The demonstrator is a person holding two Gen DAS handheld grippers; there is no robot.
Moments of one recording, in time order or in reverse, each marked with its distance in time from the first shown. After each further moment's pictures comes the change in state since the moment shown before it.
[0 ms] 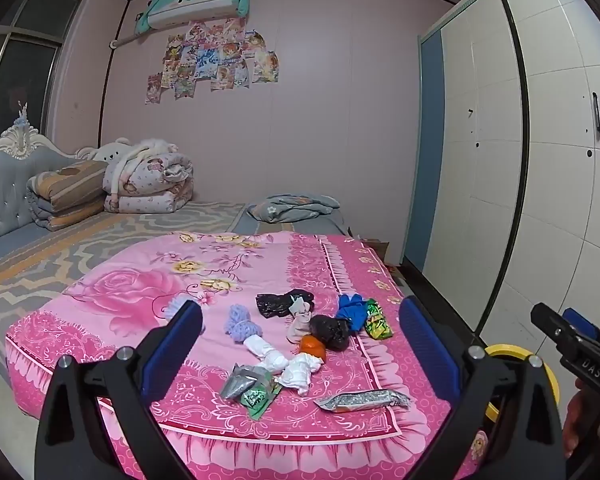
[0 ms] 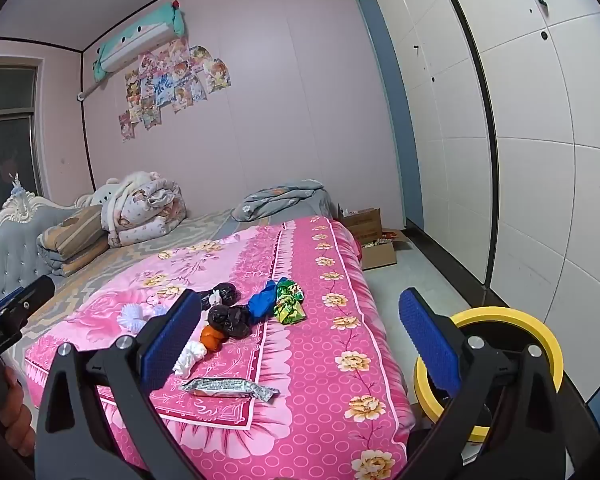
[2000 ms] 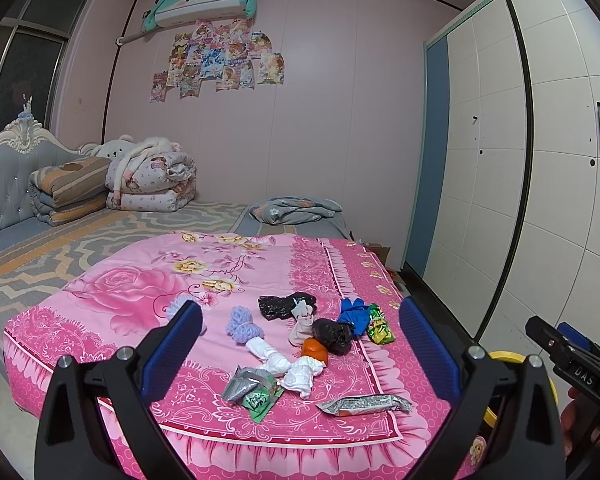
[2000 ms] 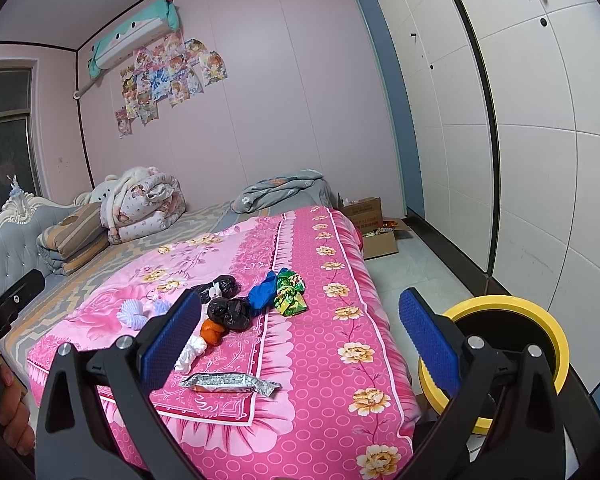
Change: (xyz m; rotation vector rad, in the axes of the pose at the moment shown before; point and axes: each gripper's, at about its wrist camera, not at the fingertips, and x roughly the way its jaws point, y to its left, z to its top) left arm 0.004 0.005 -0.004 -0.032 -0.007 0.000; right arm 0.009 0.001 -0.009 0.011 0.024 0.000
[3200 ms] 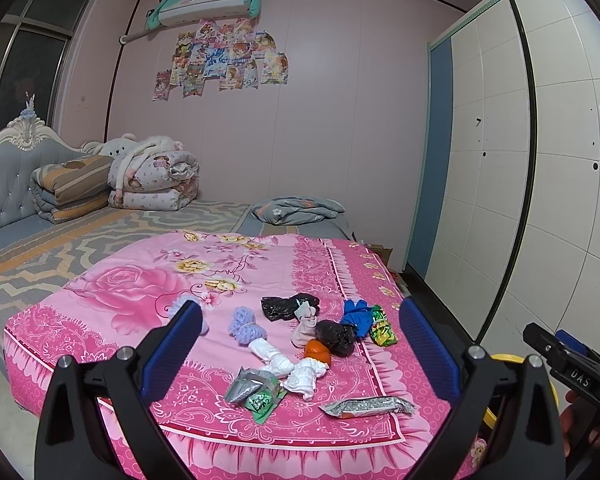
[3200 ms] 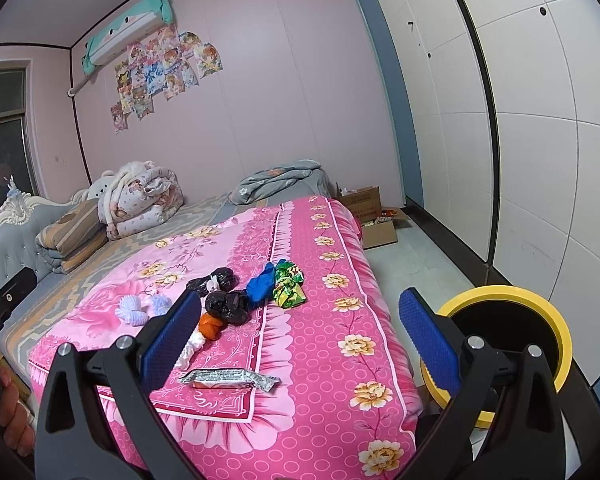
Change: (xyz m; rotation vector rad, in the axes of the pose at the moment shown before) left arm -0.001 0.004 0.000 -0.005 0.000 0.002; right arm 0.002 0.008 -0.027 0.011 0.020 -0.006
